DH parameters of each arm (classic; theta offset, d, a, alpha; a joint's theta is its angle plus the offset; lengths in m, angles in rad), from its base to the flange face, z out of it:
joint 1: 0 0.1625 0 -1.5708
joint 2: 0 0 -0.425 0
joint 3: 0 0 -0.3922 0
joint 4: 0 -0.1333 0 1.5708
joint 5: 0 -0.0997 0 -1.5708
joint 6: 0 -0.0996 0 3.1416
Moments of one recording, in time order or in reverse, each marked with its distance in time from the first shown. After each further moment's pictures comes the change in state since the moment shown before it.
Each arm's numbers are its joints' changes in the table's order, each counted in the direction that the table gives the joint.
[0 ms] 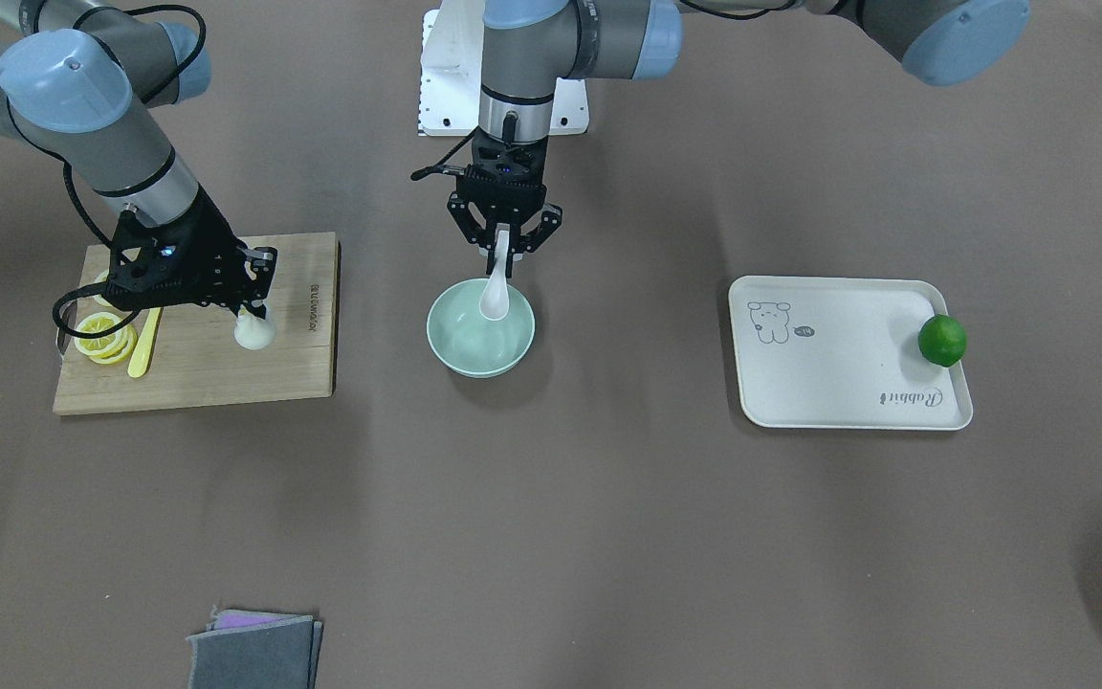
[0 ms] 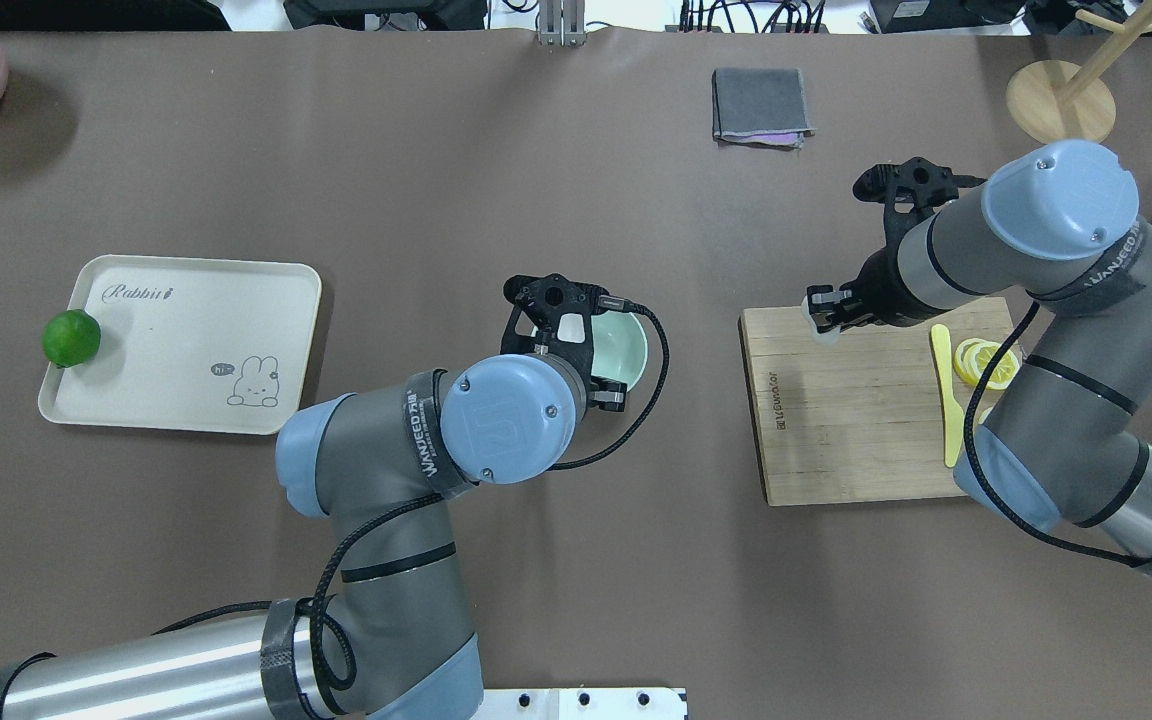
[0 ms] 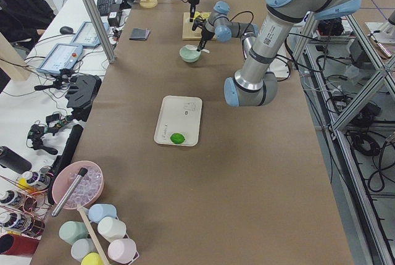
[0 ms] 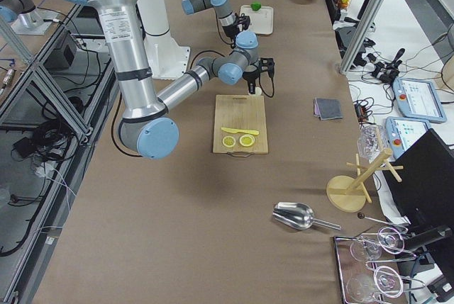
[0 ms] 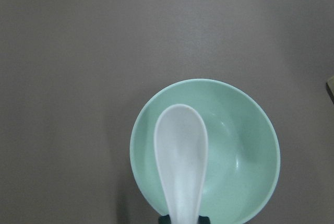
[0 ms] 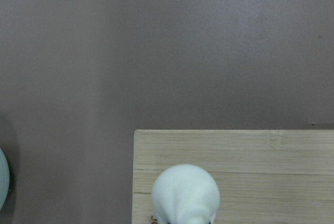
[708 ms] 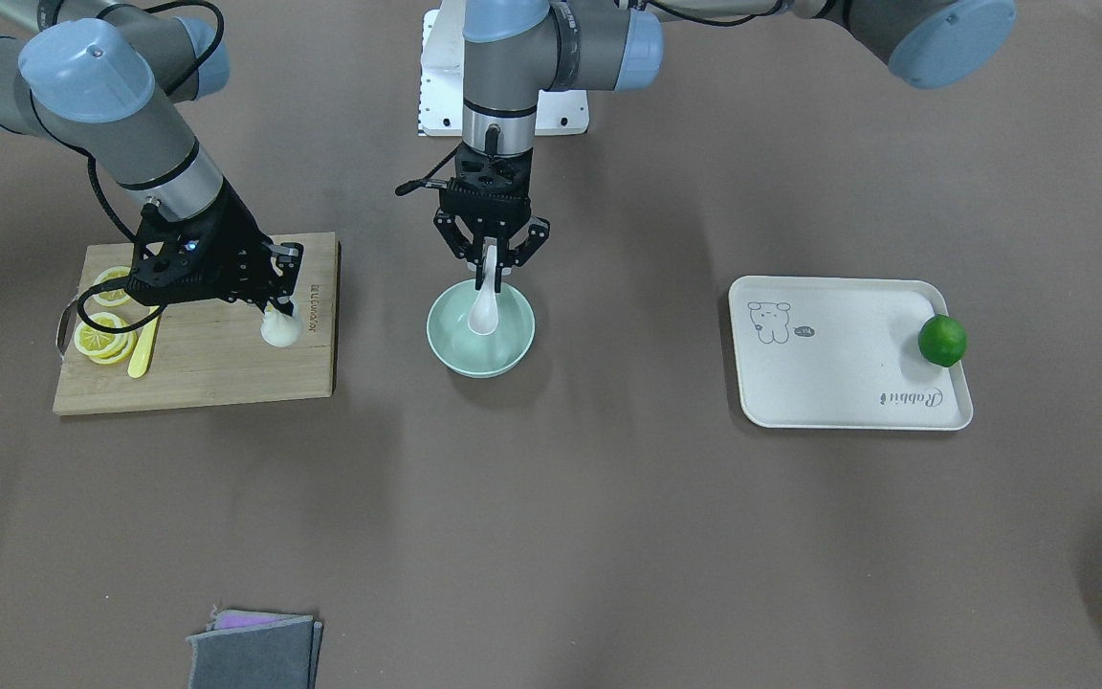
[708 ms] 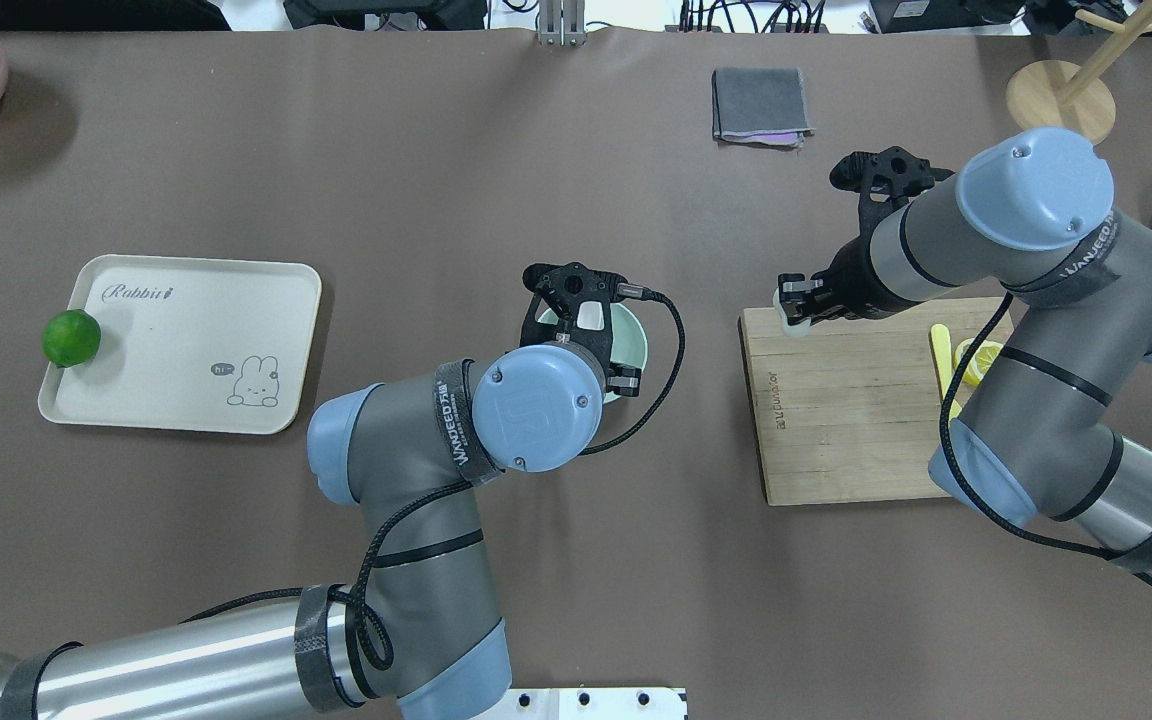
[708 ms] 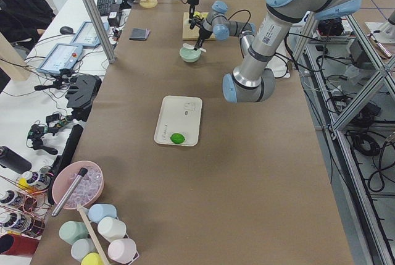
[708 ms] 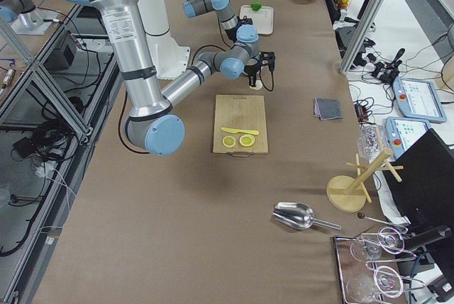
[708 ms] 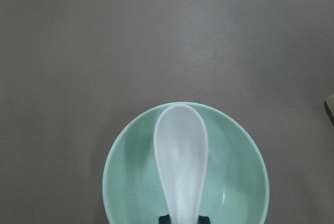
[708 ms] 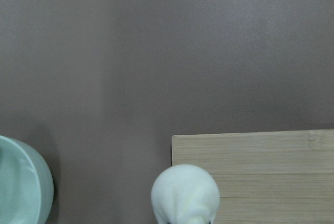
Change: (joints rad) left arm -0.007 0.041 -0.056 0.010 -0.029 0.000; right arm -0.012 -0.050 0.002 0.001 -0.003 -0.075
